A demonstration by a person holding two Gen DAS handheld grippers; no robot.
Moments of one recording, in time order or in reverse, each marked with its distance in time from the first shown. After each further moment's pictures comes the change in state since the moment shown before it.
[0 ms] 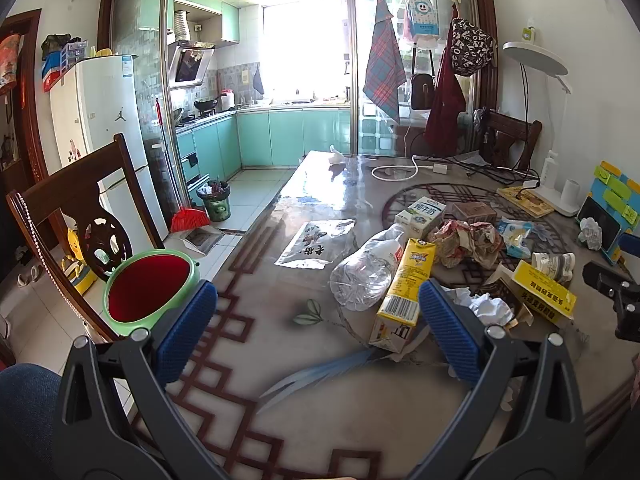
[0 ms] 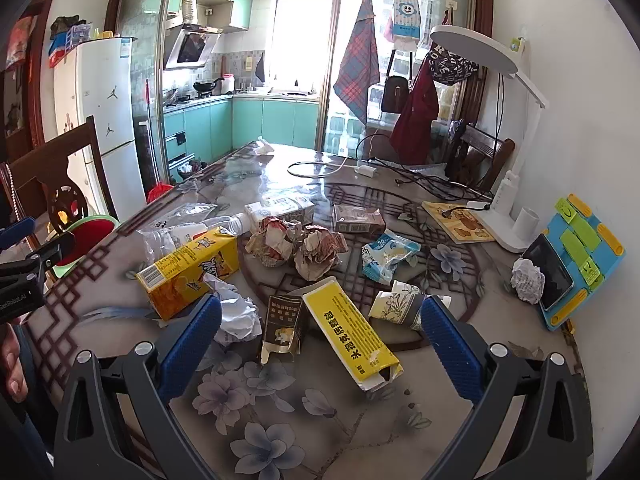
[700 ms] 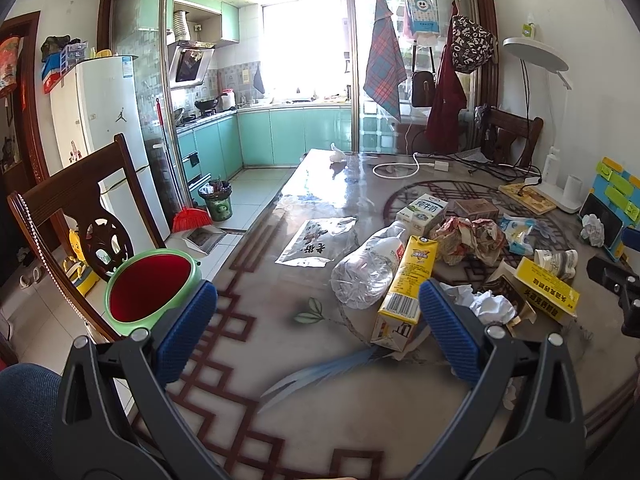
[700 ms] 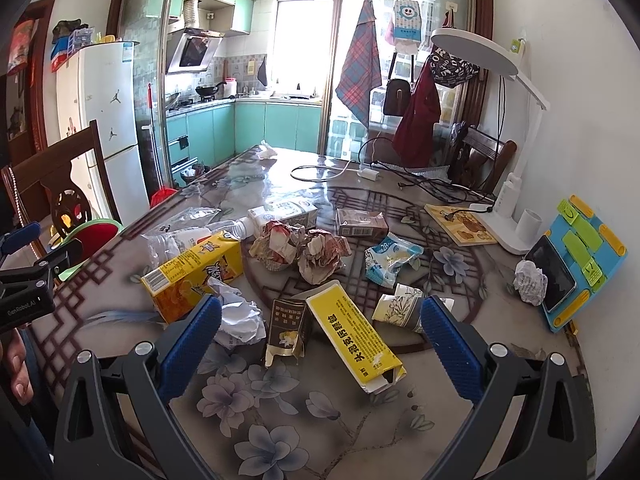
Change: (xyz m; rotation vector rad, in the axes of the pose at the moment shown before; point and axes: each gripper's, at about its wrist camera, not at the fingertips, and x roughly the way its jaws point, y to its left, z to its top) left arm 0.003 -0.001 -0.001 0.007 0.006 0.008; right arm -0.002 0.002 0.000 0.000 -0.009 0.007
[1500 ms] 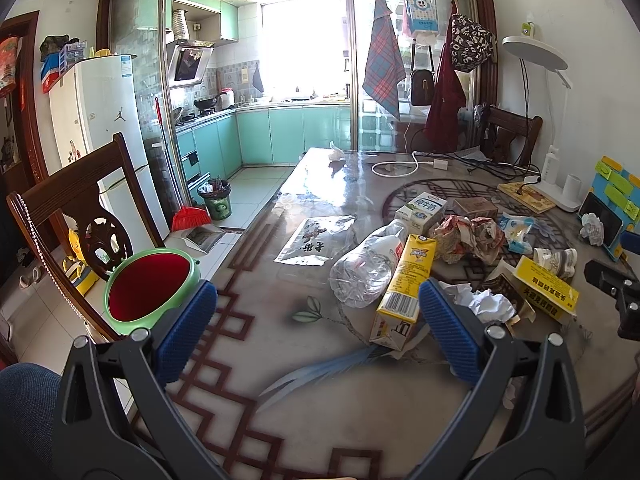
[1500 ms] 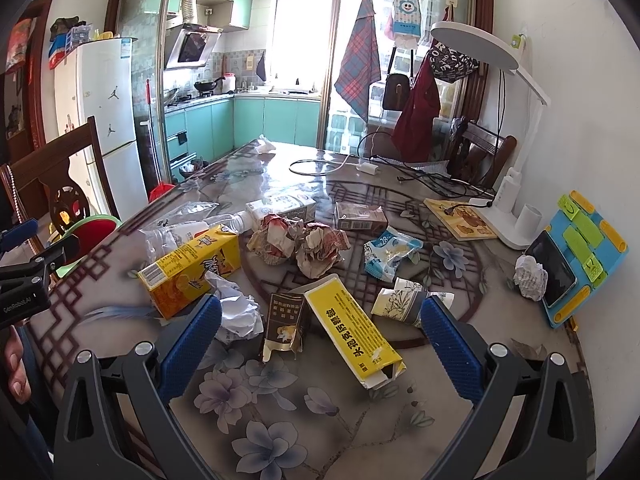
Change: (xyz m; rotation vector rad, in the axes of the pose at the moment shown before) left arm 0.002 -0.002 -0.001 0.003 0.004 -0.003; right arm 0.004 0.001 -0.006 0.003 0.017 -0.003
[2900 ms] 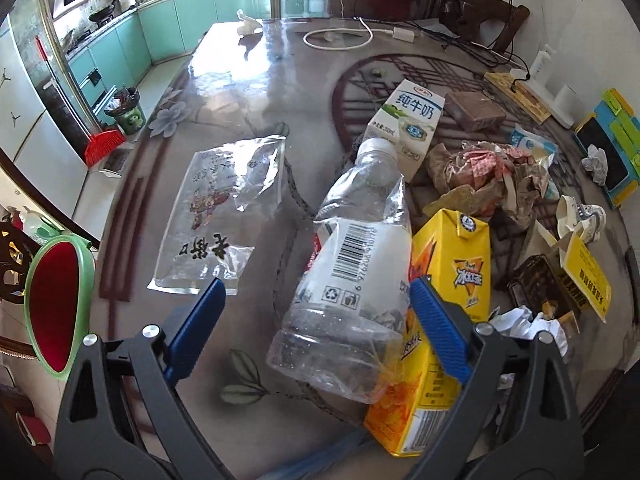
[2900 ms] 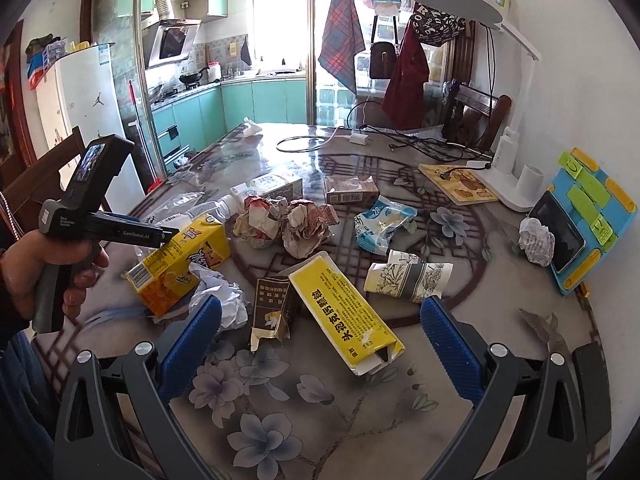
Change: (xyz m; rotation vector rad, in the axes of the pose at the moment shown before) left arm 0.204 -0.036 0.036 0.157 0.533 -0.268; right arm 0.017 -0.026 0.002 0.100 0.095 0.023
